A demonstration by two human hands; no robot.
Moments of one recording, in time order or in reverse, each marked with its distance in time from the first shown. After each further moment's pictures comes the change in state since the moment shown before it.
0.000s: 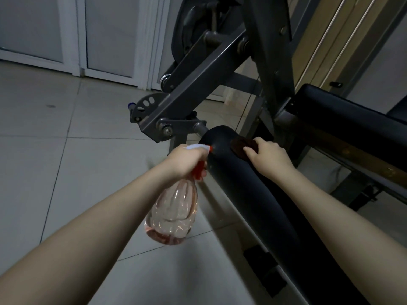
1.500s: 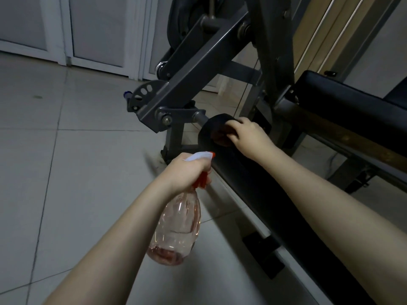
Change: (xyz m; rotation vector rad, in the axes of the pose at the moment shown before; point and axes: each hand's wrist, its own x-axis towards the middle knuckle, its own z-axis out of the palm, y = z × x) left_hand -0.037 -0.026 0.000 0.019 -0.051 -0.034; right_hand 0.028 -0.031 0.030 -0.127 0.030 -0.198
